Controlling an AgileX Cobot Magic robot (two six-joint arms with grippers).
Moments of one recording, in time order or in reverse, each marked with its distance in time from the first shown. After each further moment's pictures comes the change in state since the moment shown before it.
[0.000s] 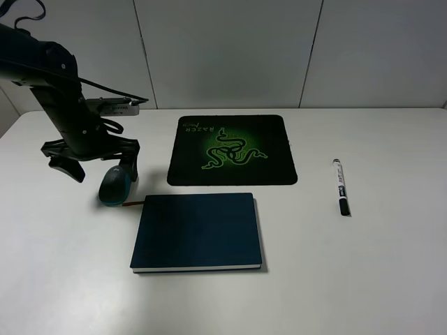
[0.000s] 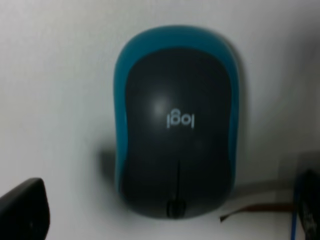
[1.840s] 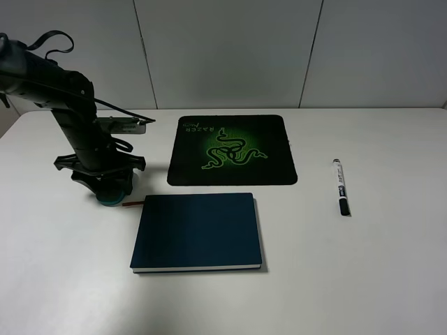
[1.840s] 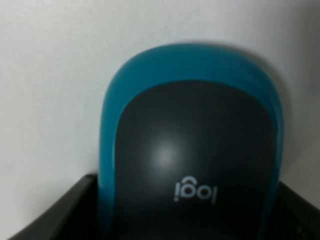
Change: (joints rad) left arm 0.000 0.119 -0.007 0.016 -0.065 -0.002; right arm 0.000 0.000 0.000 -0.001 0.000 0.000
